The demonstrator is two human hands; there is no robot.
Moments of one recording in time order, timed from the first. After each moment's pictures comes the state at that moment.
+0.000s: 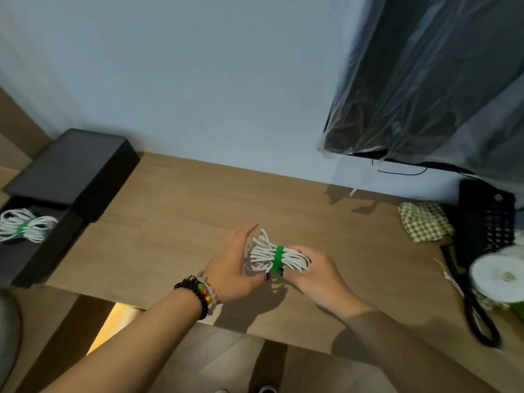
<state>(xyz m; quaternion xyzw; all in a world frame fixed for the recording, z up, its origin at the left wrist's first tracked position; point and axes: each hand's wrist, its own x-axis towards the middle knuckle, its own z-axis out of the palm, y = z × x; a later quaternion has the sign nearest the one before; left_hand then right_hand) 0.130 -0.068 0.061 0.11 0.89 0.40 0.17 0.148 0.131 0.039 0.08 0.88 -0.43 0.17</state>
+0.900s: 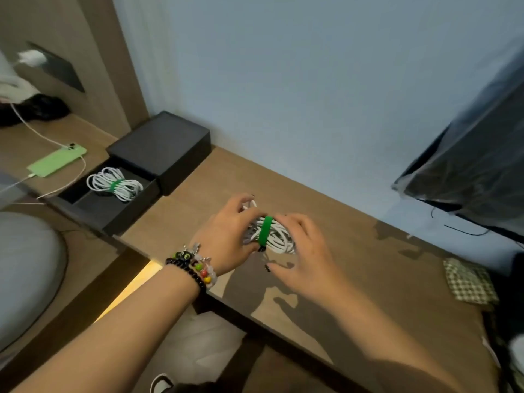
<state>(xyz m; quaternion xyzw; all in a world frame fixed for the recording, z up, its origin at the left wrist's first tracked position) 0.153 -0.188 0.140 0.09 0.96 0.25 -0.04 0.150 -0.001 0.143 -0.23 0.94 -0.25 0.04</state>
